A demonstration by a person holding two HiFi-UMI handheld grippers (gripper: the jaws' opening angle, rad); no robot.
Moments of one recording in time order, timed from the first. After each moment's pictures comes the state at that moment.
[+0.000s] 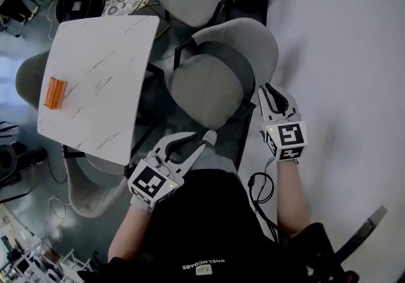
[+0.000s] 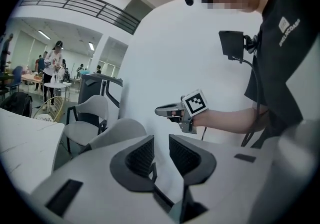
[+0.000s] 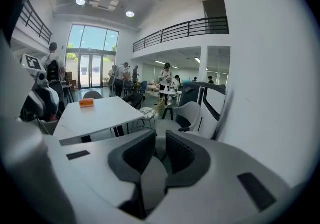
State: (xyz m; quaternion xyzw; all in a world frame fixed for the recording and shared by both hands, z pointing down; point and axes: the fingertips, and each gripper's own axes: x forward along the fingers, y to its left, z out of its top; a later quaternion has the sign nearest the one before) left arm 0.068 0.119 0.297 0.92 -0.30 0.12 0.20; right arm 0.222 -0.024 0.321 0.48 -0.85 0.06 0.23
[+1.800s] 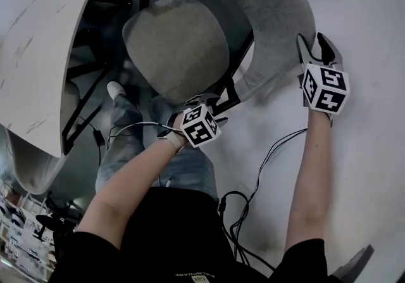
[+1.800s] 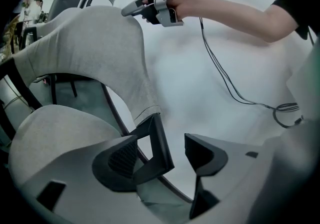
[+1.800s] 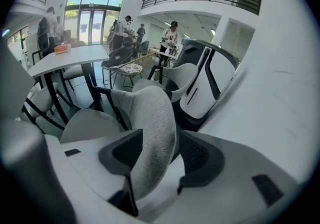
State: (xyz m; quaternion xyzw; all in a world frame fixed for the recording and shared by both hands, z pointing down) left arm 0.279 0.048 0.692 0.87 -0.13 0.33 0.35; right arm 0.343 -0.268 0.550 0.43 -0.78 0.07 0.44
